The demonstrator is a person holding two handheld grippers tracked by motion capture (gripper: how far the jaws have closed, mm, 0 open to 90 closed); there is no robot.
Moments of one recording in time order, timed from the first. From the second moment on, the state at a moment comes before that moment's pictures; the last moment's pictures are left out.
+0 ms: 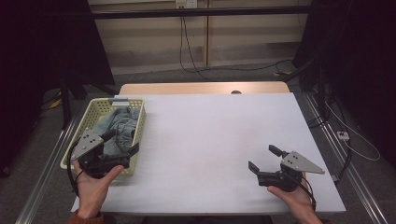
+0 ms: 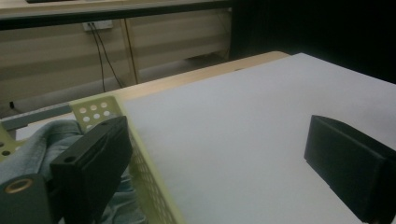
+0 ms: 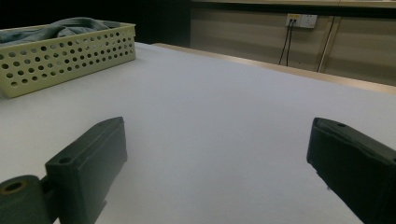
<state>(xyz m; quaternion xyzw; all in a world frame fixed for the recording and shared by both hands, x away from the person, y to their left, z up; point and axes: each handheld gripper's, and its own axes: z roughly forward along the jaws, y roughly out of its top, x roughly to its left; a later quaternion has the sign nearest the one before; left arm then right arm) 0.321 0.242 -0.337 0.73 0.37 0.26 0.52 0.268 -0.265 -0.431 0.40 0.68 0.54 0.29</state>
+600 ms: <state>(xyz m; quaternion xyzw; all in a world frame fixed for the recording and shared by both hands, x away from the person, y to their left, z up) 0.342 0.271 -0.317 0.72 0.41 0.28 0.48 0.268 -0.265 -0.431 0.40 0.68 0.54 0.29</state>
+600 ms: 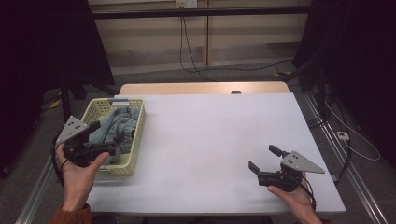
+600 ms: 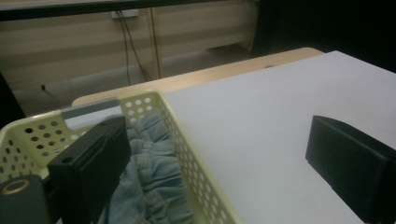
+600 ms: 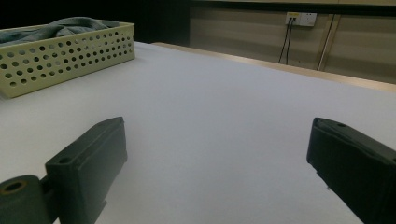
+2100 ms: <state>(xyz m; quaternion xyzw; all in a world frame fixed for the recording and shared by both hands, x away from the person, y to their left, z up) 0.433 0.277 -0.342 0.76 0.48 0.24 0.36 0.269 -0.263 -0.432 0.40 0.69 0.54 0.27</state>
